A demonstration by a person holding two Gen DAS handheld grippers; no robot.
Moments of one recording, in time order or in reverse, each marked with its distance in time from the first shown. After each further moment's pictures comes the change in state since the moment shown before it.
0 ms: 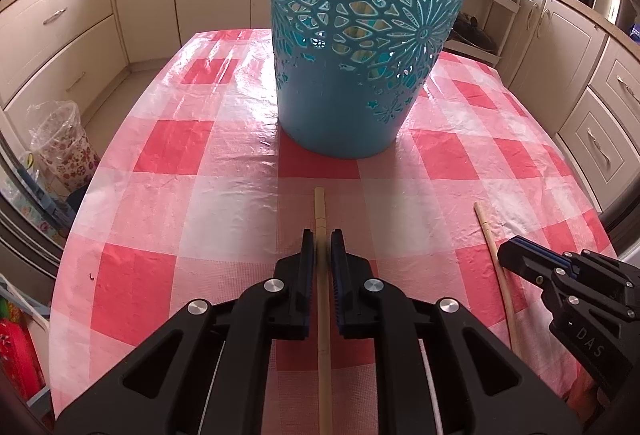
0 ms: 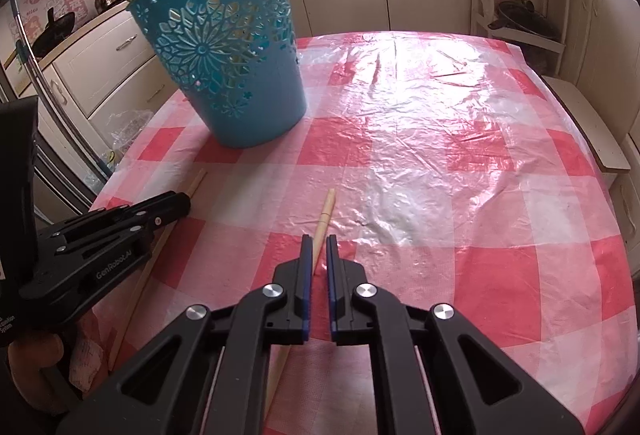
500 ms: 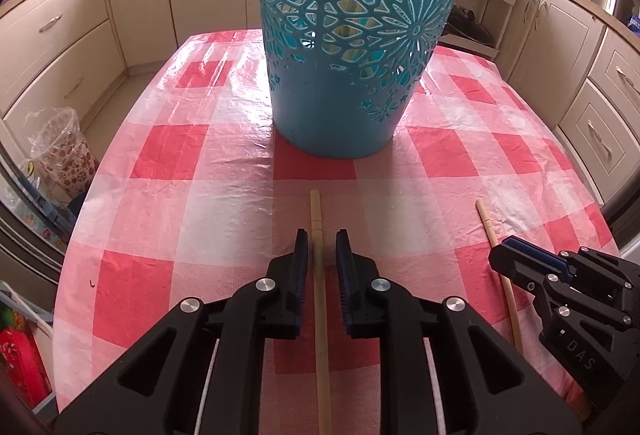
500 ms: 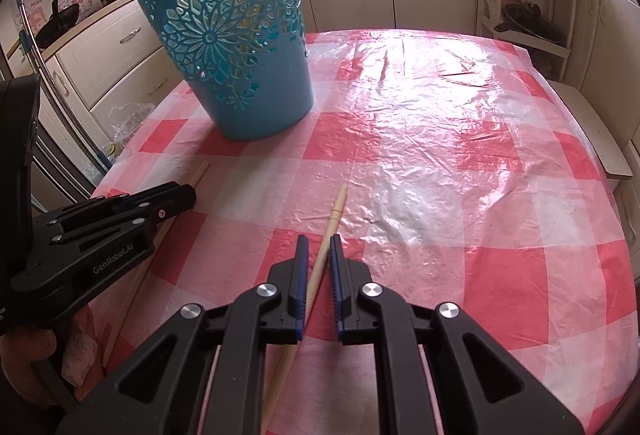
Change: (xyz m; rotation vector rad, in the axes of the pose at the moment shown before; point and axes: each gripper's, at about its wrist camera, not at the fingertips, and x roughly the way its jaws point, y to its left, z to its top) left arm 0.004 -0.009 0.005 0.039 0.012 0.023; right arm 0.004 0.005 -0.001 -0.037 0.003 0.000
